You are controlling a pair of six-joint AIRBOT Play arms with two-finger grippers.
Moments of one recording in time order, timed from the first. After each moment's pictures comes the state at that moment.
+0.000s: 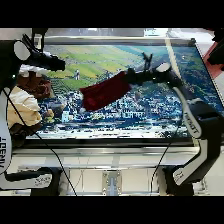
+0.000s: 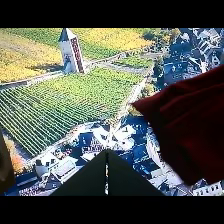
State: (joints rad) left arm -0.12 -1.41 1.68 1.50 -1.13 -1.36; right arm 0.07 -1.77 1.66 -0.72 1.05 1.41
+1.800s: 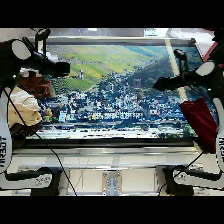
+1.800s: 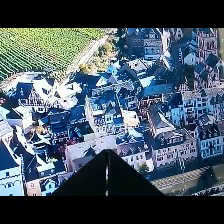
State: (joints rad) left arm -0.12 -1.41 1.67 1.33 -1.29 -1.55; right arm -0.05 -1.36 1.37 -1.12 1.19 1.19
